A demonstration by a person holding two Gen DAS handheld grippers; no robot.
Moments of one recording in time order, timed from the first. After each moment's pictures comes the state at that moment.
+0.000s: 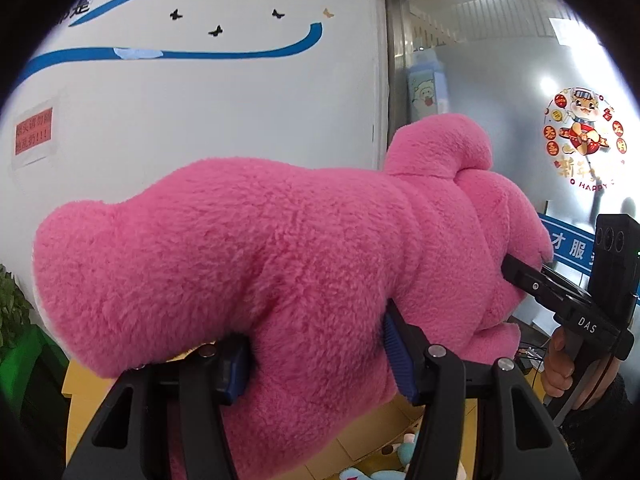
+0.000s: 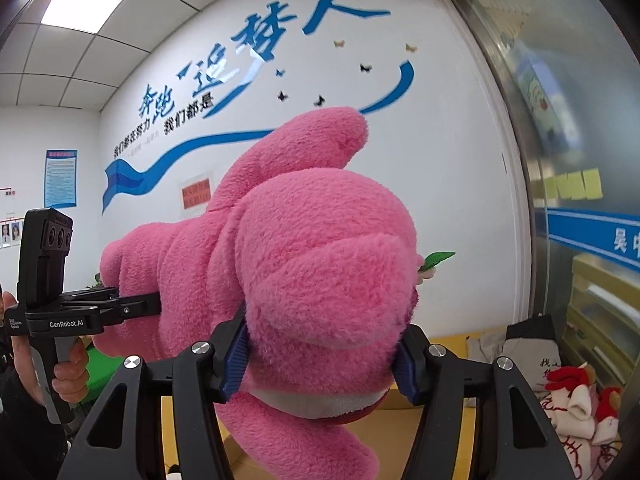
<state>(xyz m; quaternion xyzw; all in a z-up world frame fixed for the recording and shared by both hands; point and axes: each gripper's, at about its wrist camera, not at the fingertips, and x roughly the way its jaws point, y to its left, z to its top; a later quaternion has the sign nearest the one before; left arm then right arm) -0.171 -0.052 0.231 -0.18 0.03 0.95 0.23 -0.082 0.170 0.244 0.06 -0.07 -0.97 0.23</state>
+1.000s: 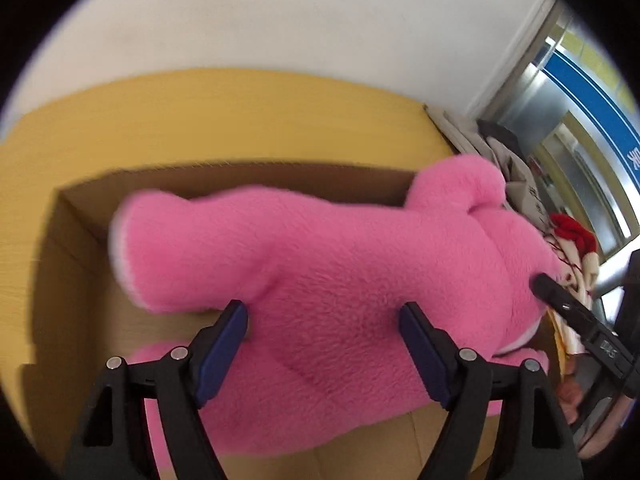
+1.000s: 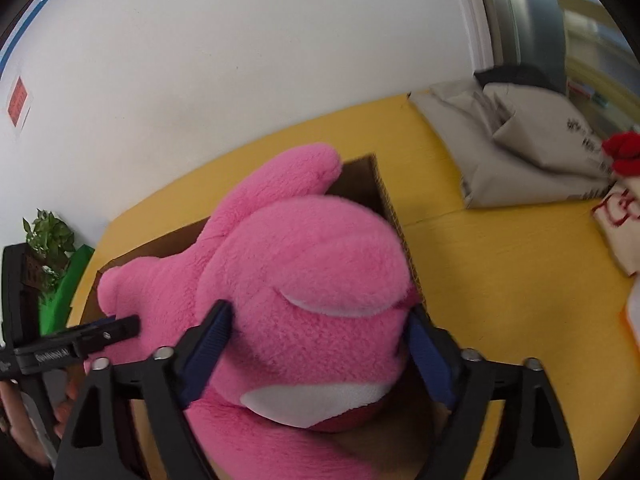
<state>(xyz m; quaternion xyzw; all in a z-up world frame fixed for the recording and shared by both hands) -0.434 -0.060 -0.079 -0.48 -0.06 0.86 0.14 -0.362 0.188 -0.056 0.38 -0.11 -0.91 0.09</state>
